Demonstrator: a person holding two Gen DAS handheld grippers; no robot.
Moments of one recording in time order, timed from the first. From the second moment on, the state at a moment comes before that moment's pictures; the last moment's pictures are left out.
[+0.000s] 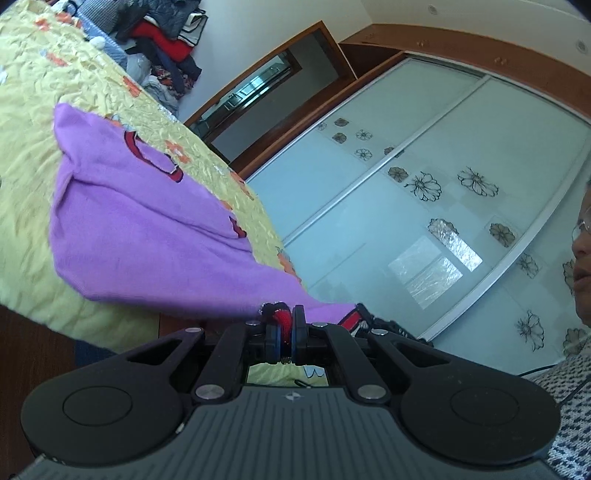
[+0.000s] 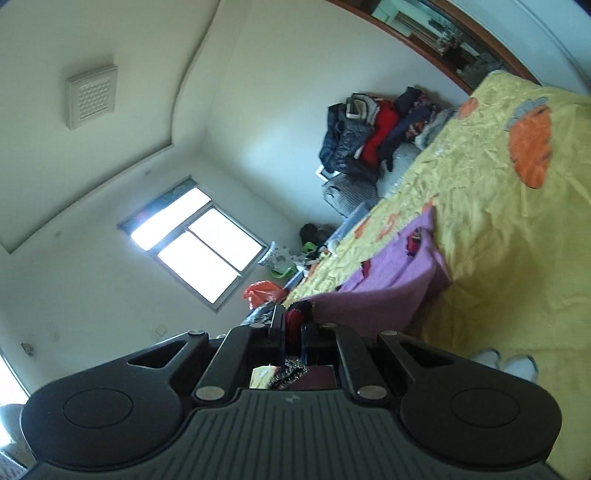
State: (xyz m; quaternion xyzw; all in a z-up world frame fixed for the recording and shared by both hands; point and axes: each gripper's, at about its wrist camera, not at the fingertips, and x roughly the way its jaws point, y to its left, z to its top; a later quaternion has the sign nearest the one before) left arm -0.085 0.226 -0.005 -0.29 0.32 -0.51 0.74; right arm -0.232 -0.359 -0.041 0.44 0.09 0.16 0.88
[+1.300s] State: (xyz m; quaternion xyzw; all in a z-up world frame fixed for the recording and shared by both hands) left arm 0.119 0.223 -0.037 -0.33 0.34 -0.37 0.80; right arm 0.000 -0.380 -0.051 0.37 0.24 0.11 0.89
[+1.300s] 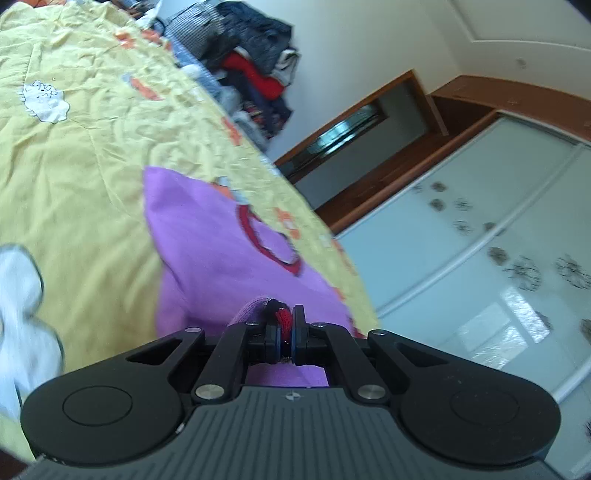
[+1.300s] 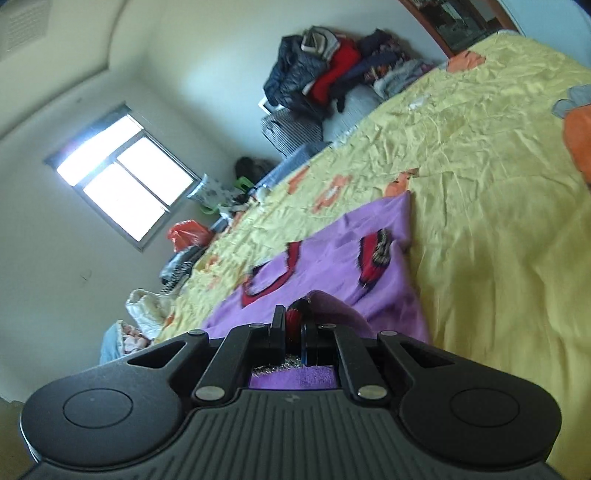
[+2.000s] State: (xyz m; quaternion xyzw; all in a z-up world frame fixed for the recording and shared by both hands) left arm 0.252 0.191 -0.052 -0.30 0.41 -0.33 0.79; right arm 0.147 -0.413 -0.075 0.40 0.34 0.09 0.85
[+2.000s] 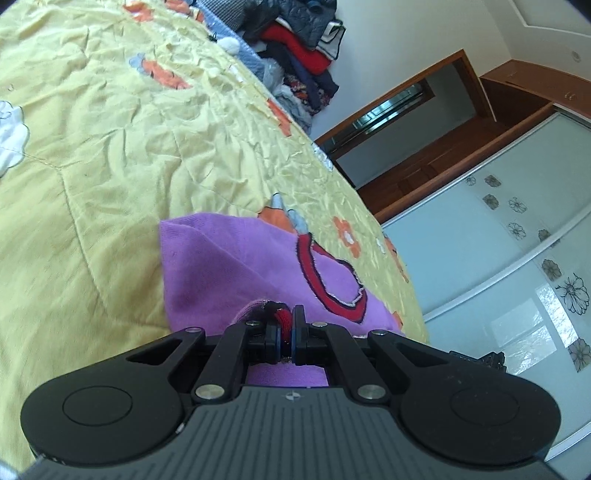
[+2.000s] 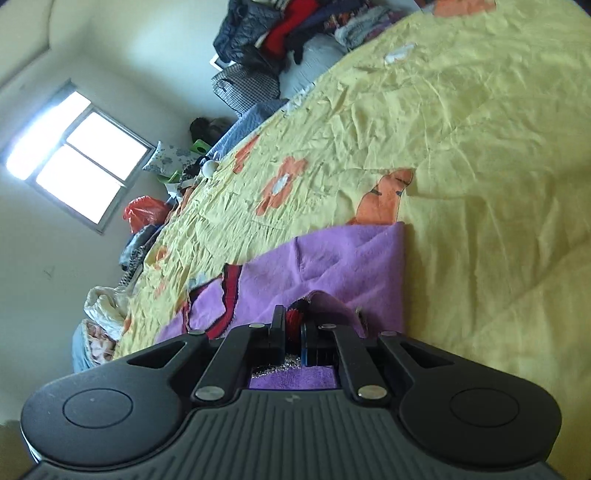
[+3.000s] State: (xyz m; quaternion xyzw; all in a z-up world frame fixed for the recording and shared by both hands) left arm 0.258 0.184 -0.009 -0.24 0.38 -0.29 0.84; right arm 0.155 -0.371 -0.018 0.10 0.33 0.13 0.93
